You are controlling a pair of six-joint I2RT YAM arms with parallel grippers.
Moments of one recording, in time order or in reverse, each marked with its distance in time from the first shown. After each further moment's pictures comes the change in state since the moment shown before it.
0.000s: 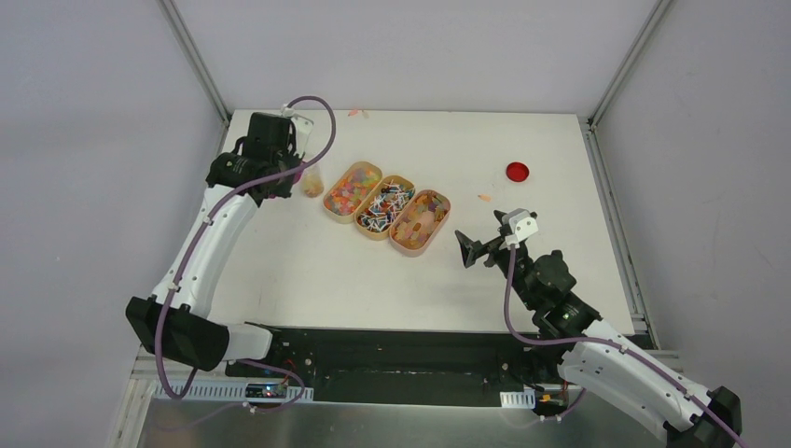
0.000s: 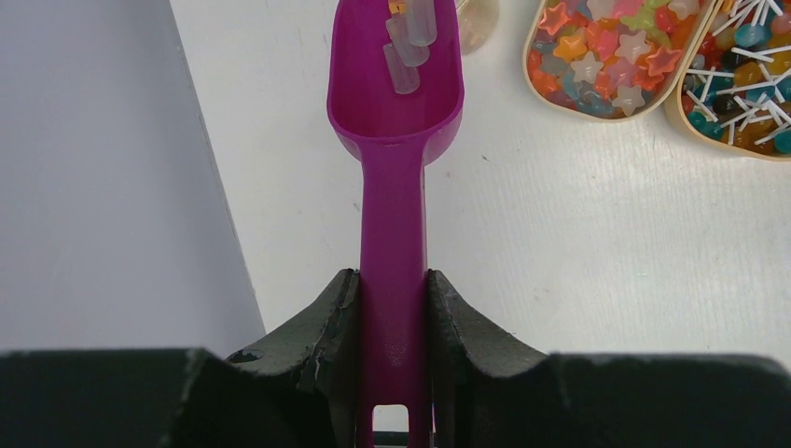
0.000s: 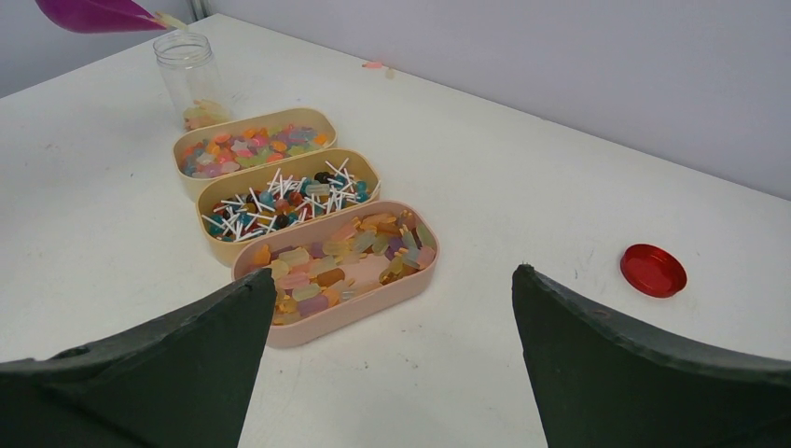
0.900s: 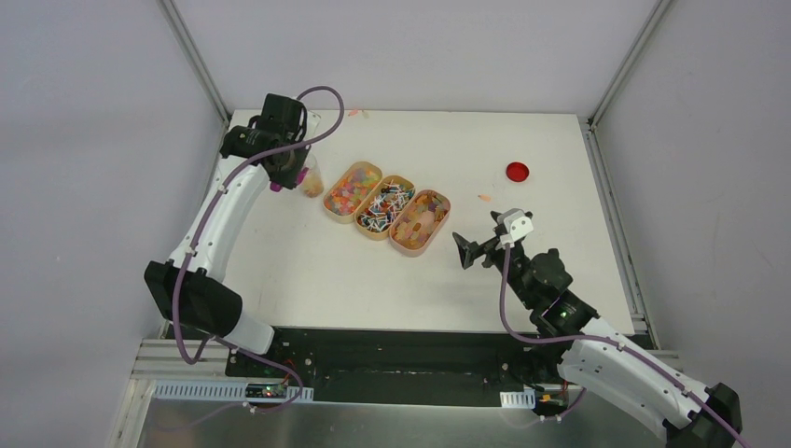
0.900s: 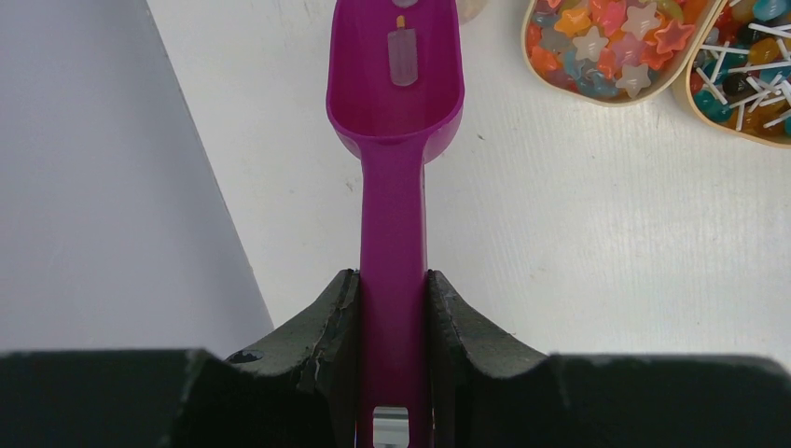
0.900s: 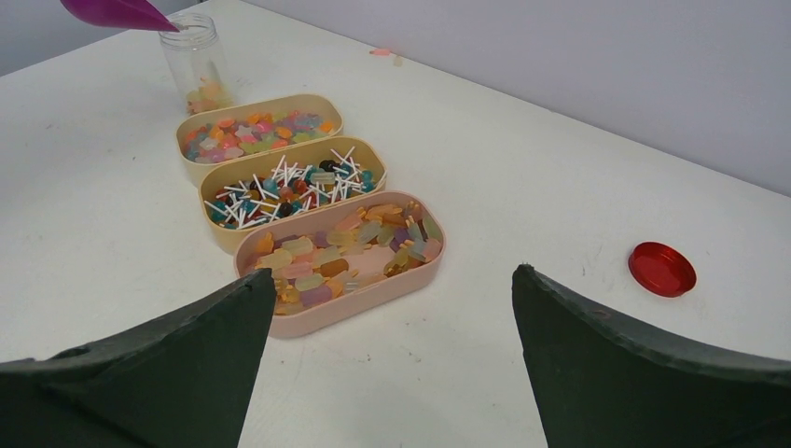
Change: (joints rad) left arm 0.000 0.190 0.191 -0.157 -0.001 -0.024; right arm -0.001 0.026 0.000 0.000 -0.020 -0.007
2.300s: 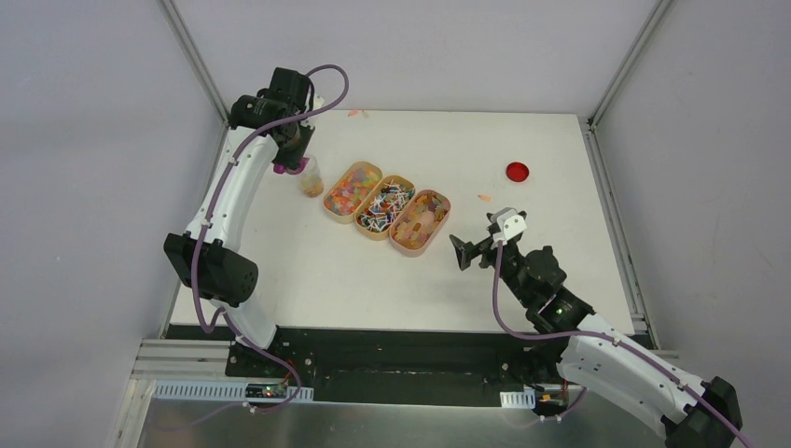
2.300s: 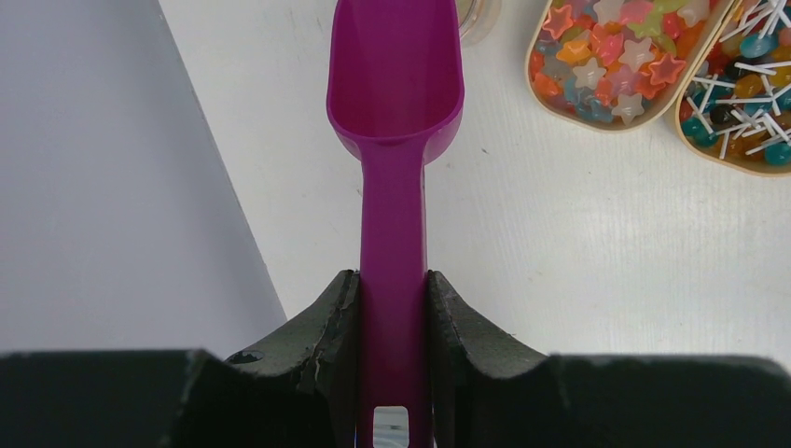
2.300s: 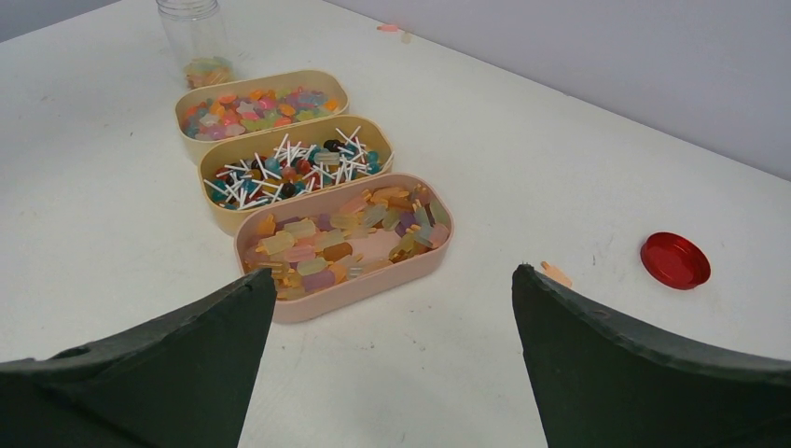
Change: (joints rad) left arm -0.002 0.209 0.325 -0.173 -0.012 -0.019; right arm -0.005 0.049 0.000 0.001 -0.021 0.000
